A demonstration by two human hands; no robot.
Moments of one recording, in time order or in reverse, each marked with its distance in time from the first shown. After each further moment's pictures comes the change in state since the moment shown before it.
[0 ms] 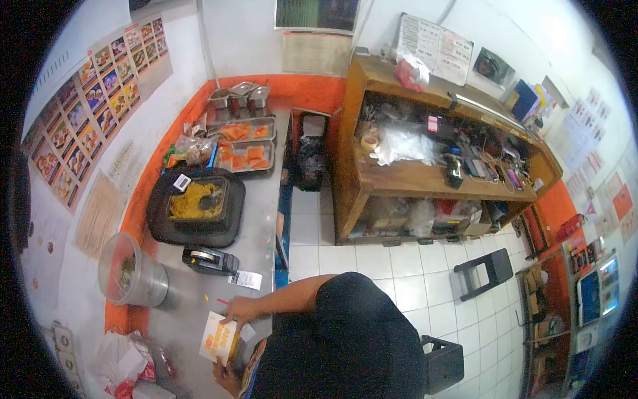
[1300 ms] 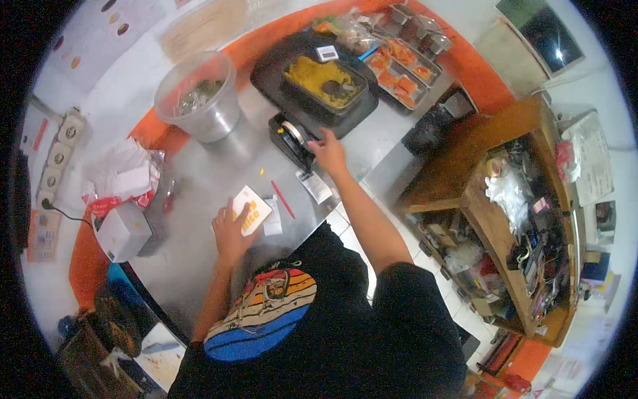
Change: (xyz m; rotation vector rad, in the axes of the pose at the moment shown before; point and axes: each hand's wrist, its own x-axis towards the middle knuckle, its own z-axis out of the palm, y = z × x) left_hand 0.078 0.110 0.015 0.602 -0.063 0.206; right_hand 0.037 0.106 -0.110 0.230 0.554 0.724
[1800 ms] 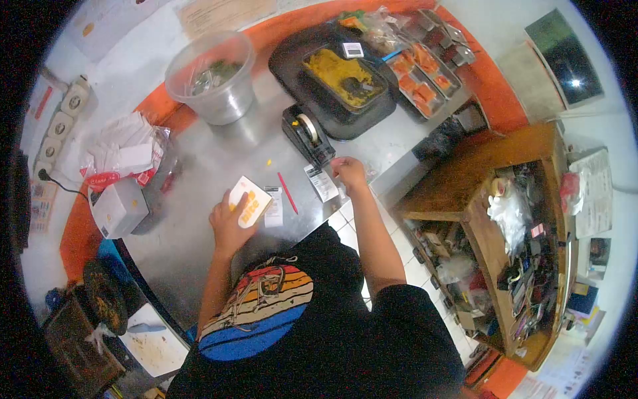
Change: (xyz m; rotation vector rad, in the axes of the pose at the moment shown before) left_hand -0.004 0.003 -0.006 -0.058 0.016 -0.150; right_hand -0.035 0.016 -0.026 0.342 -0.169 0.487
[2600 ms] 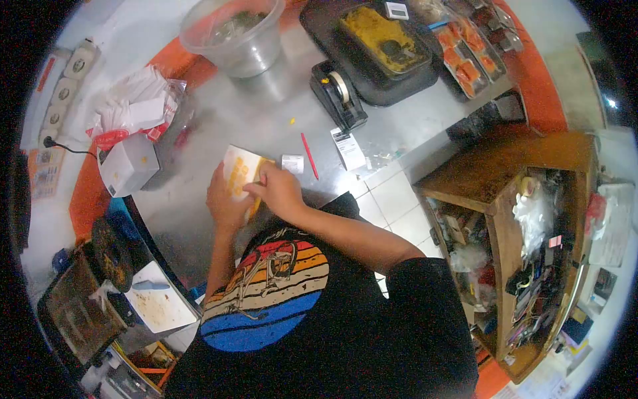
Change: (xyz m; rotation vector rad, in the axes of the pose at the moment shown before) left_hand -0.028 -0.013 -0.009 -0.517 0.213 -0.323; right_hand -0.160 -0.021 0.171 -0.458 -0.391 -0.411
